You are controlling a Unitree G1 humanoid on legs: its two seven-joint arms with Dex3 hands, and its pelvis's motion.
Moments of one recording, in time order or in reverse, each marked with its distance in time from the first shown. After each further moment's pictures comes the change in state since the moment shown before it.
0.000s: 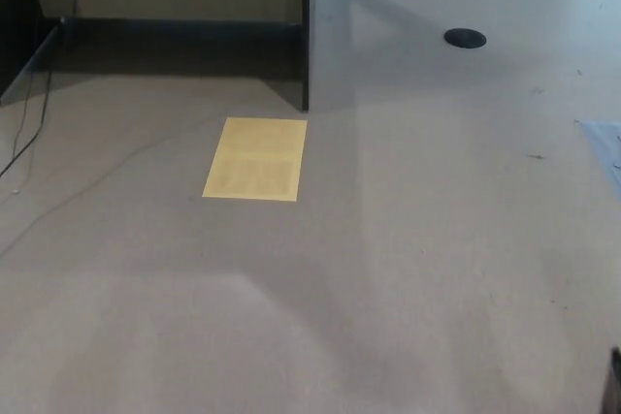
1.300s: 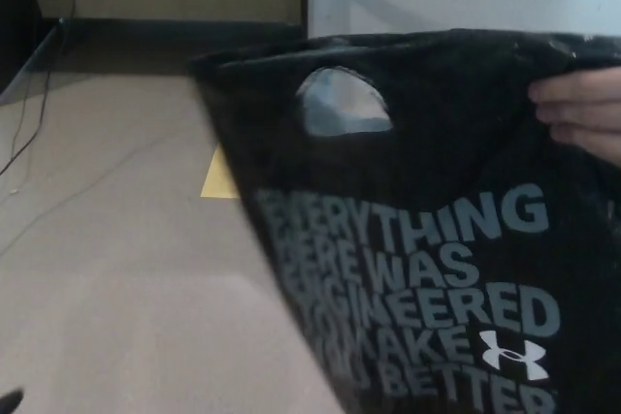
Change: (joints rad) left_arm 0.095 -0.043 0.083 -0.404 0.067 -0.453 0.146; right_arm -0.007 -0.038 0.023 0.131 -0.024 -0.325 -0.104
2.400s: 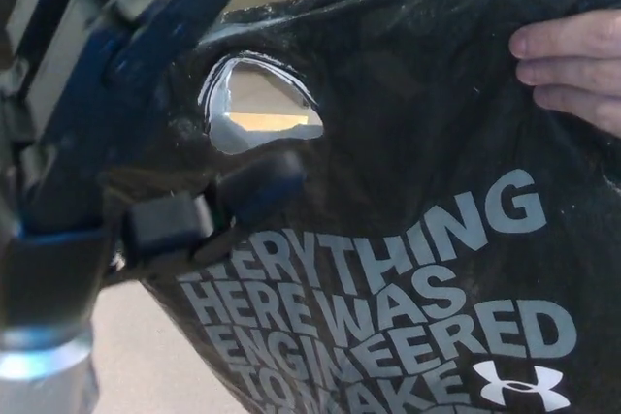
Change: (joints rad) left_arm -0.689 -0.176 -0.178 -0.937 0.288 0.340 -0.068; right_arm -0.005 0.002 -0.009 0.028 0.004 -0.005 -0.007
